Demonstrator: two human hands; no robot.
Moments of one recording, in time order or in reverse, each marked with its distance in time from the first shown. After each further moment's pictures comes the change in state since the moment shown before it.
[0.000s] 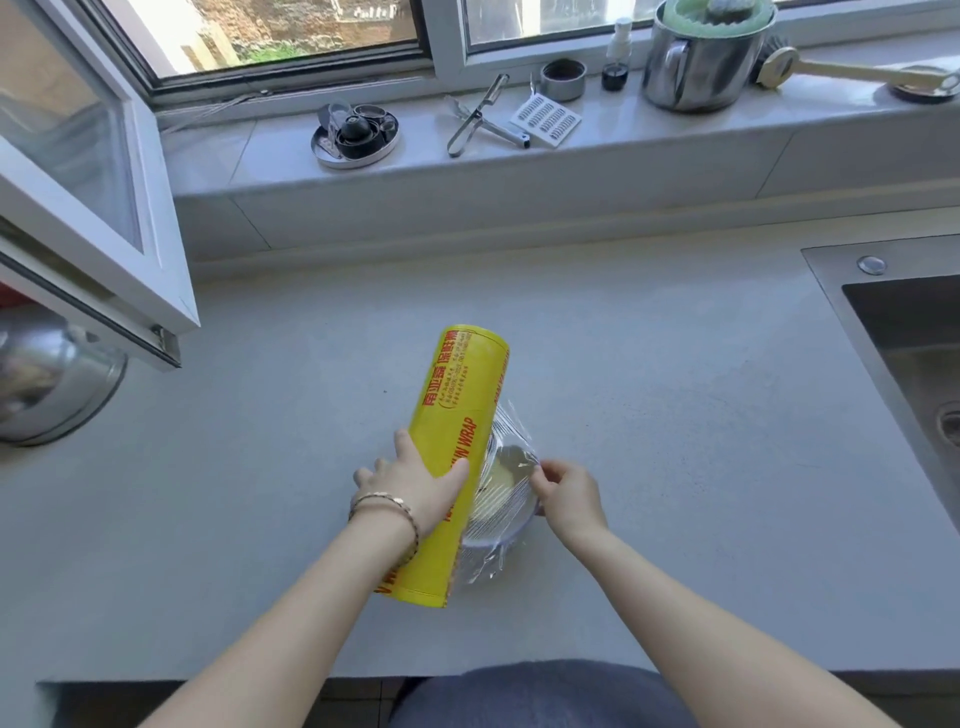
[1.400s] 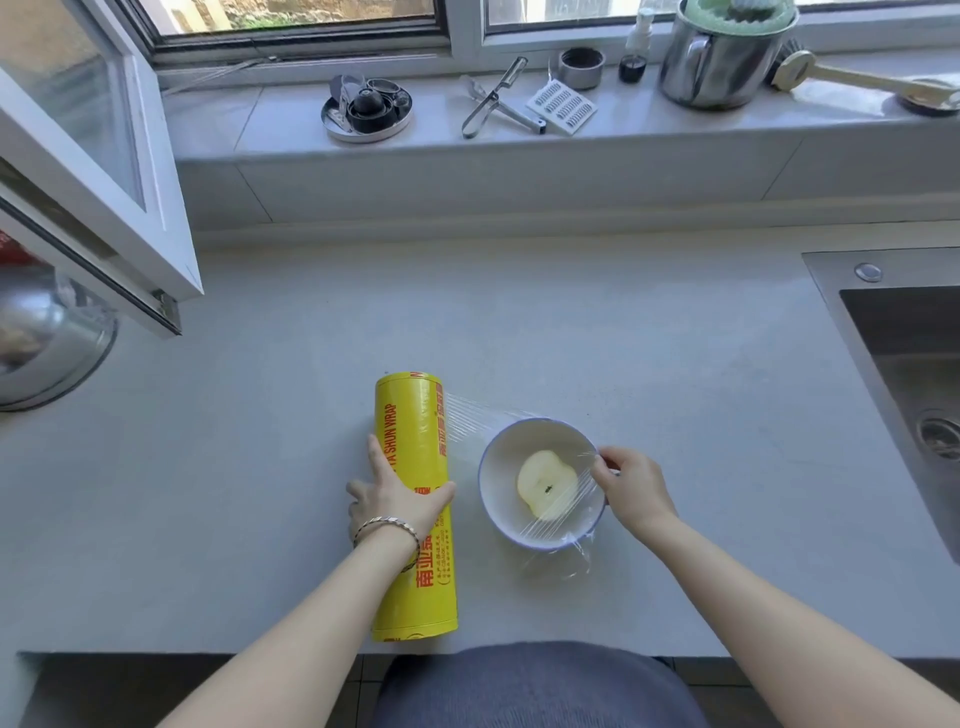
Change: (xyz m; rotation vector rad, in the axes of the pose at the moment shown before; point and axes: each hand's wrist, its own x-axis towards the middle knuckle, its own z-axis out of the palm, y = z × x) left_hand 0.006 -0.035 0.043 -0.337 0.034 -0.205; right_hand -0.004 0.002 -0.061 -0.318 0.049 -0.094
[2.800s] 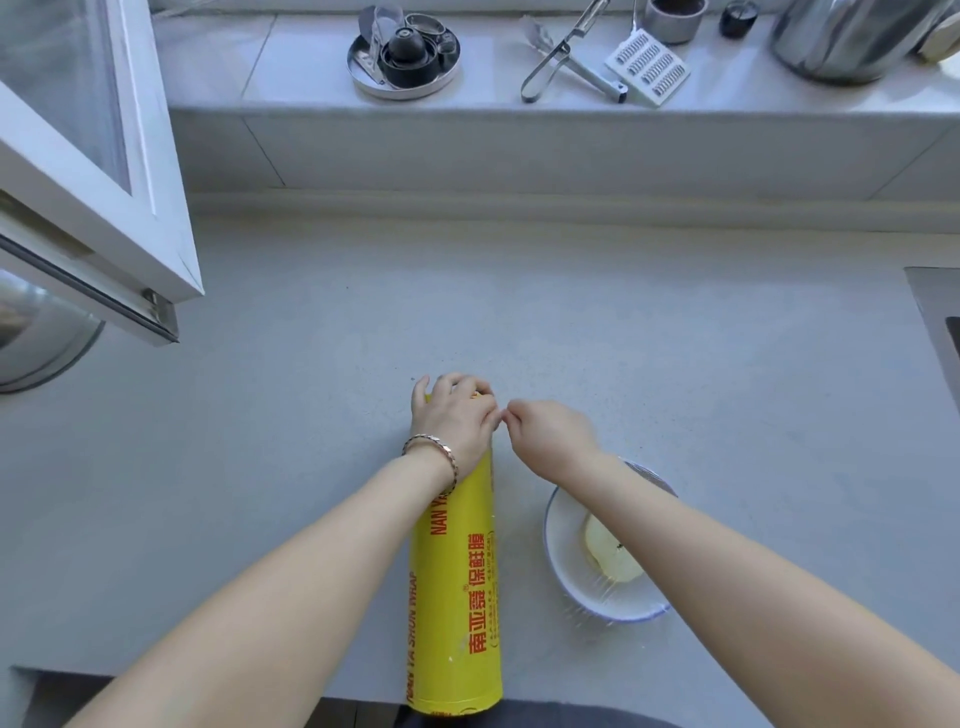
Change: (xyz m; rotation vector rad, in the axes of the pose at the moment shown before) left_hand 0.100 0.069 -0.014 0.393 0.014 0.739; right_hand 0.080 -0.115 0.084 -0.658 -0.270 -0.347
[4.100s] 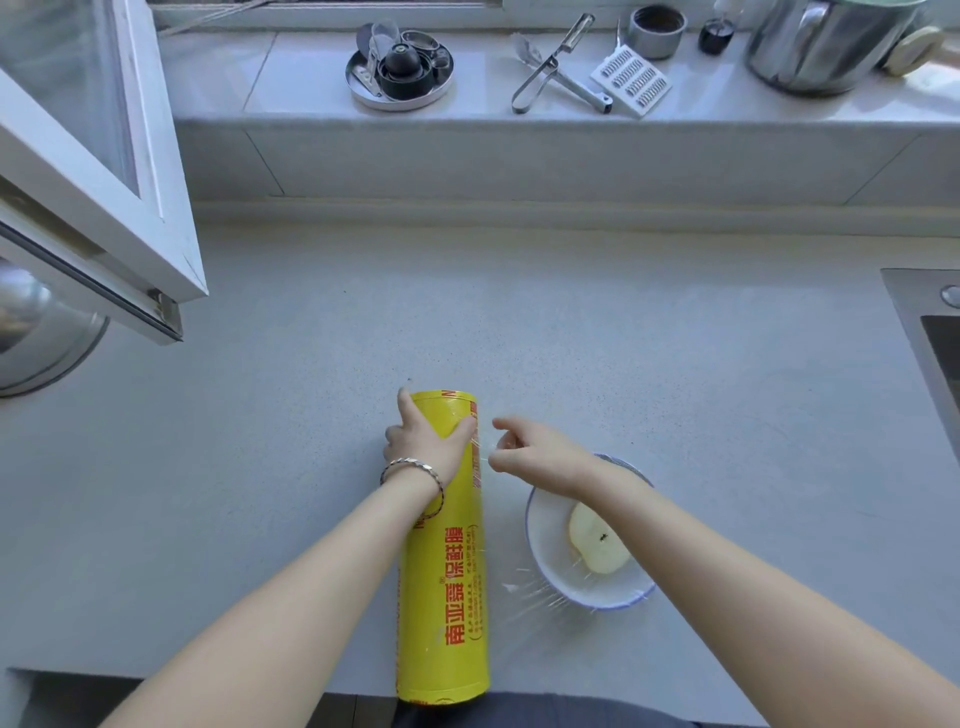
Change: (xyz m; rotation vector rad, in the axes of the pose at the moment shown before) left_hand -0.032 0.001 -0.004 -0.552 -0.015 -0.648; right_hand -0.033 -0.012 -0.016 0.566 -0.356 0.068
